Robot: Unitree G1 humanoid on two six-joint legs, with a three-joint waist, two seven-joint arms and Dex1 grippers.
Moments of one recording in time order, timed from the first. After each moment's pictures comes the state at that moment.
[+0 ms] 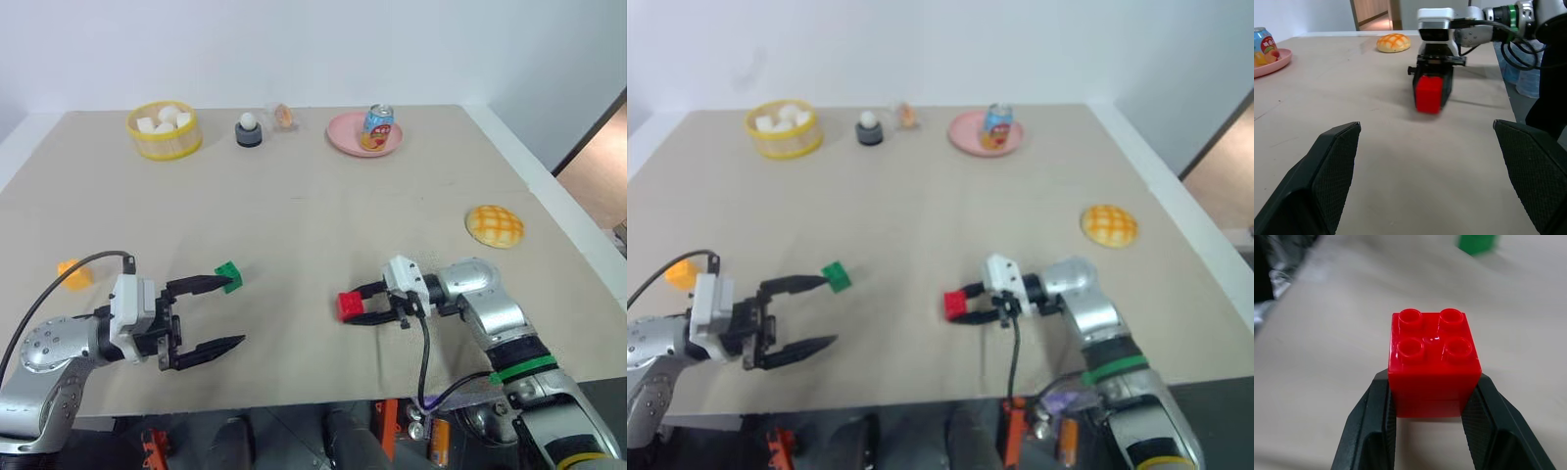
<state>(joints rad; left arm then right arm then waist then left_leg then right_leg) 0.07 0.68 0.22 -0.37 -0.63 0.11 -1.20 -0.59 -0.61 0.21 0.41 0.23 -0.10 1.48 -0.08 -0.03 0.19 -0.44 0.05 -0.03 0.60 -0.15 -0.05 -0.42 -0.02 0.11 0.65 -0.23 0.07</state>
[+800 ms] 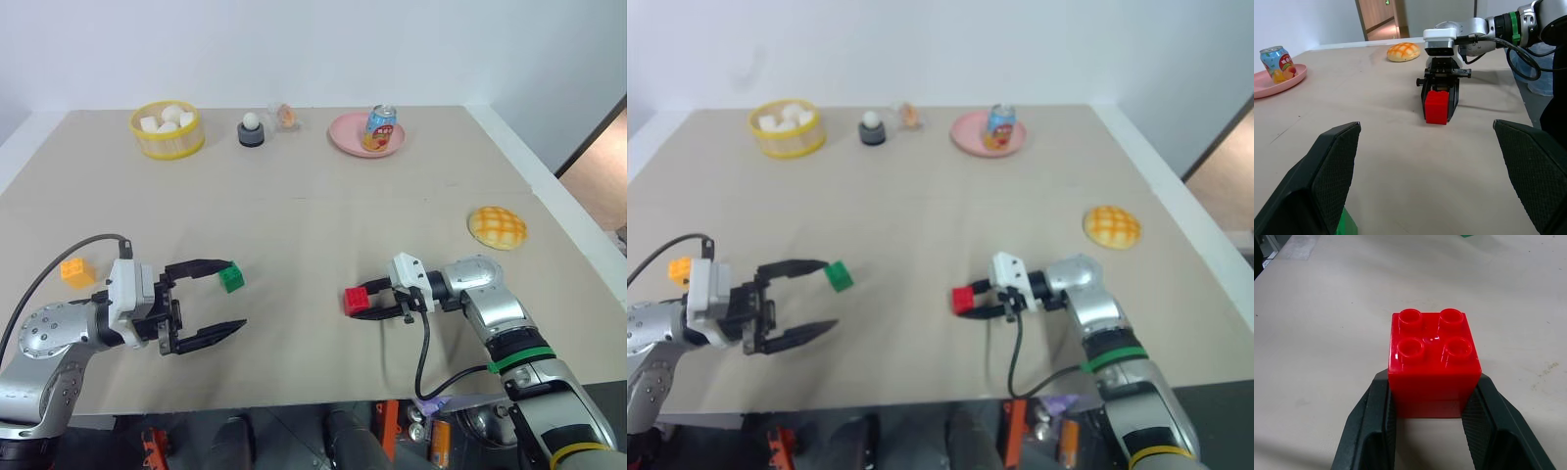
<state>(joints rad) -0.01 0.68 0.22 -0.35 -0.63 0.11 -1.17 -0.61 -0.58 0.23 0.51 0.20 -0.20 1.51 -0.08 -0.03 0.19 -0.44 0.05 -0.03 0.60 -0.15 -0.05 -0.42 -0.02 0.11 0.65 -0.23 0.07</state>
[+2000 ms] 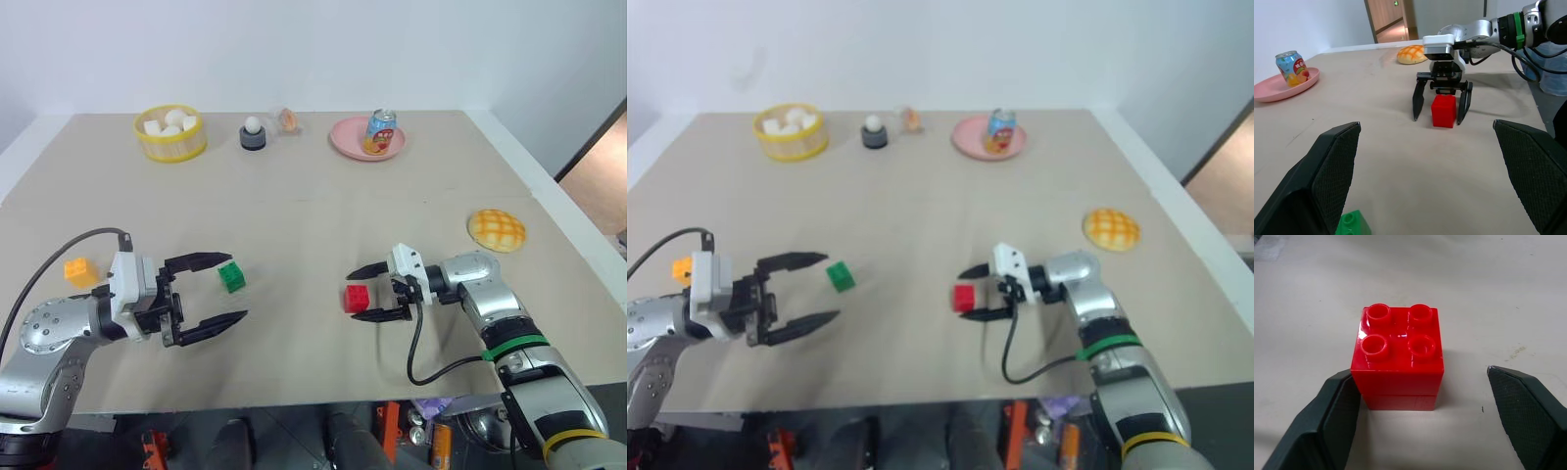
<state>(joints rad) -0.05 0.68 0.21 -0.34 -0.62 0.11 -1.14 -0.68 -0.56 0.23 0.65 0.18 -0.20 1.49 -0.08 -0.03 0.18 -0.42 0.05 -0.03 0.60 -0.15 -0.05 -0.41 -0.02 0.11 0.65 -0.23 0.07</state>
